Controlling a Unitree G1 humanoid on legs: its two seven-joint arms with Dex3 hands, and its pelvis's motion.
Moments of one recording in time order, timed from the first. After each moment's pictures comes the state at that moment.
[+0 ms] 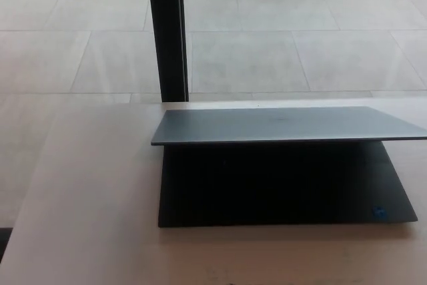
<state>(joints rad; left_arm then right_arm) 0.07 0.42 0.38 1.05 -0.07 0.07 -0.04 0.26 -0.45 -0.61 0.89 0.13 0.00 0.04</state>
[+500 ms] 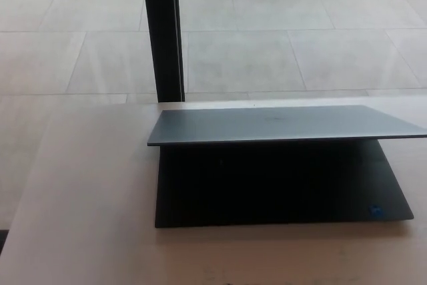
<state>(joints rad) 0.01 0.45 0.64 1.14 -0.17 0.07 -0.04 0.02 -0.60 -0.97 0.61 0.32 0.03 0.01</state>
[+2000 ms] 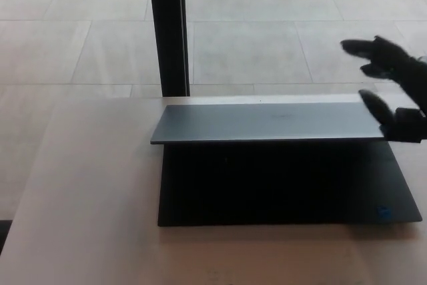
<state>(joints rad) -0.05 0.49 0.77 1.21 -0.27 0.07 -0.03 -0.57 -0.71 0.29 0.17 -0.10 -0.01 0.17</state>
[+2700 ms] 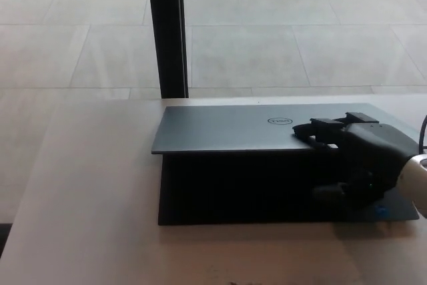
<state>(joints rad) -0.08 0.50 0.77 1.22 -0.29 0.07 -0.03 -0.64 -0.71 0.60 0.38 -0.38 -0.08 0.14</state>
